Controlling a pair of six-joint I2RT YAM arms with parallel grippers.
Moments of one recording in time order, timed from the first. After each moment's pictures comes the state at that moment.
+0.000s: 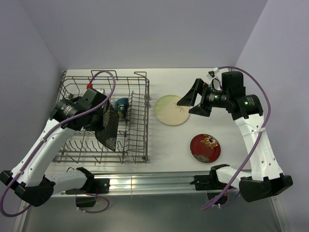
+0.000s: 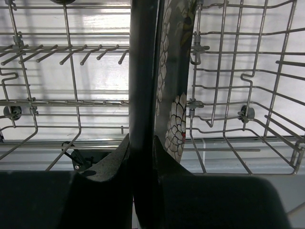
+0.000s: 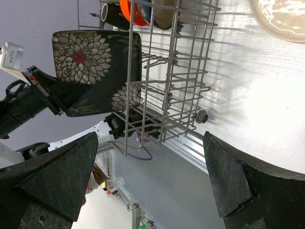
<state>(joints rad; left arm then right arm) -0.60 1.16 1.49 -1.43 -0.28 -0.52 0.17 1.13 1.43 -1.01 -0.65 0.65</state>
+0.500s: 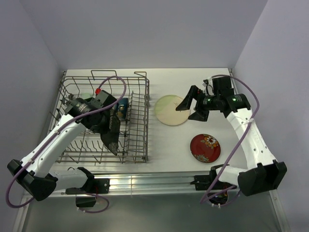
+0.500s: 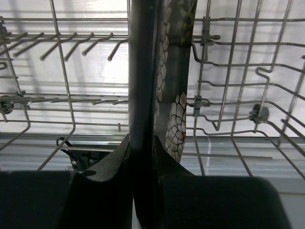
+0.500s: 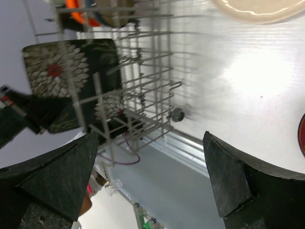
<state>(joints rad) -0.62 1.21 1.39 -1.40 -0.29 -0.55 0.17 1.18 1.31 -0.99 -0.58 0.64</state>
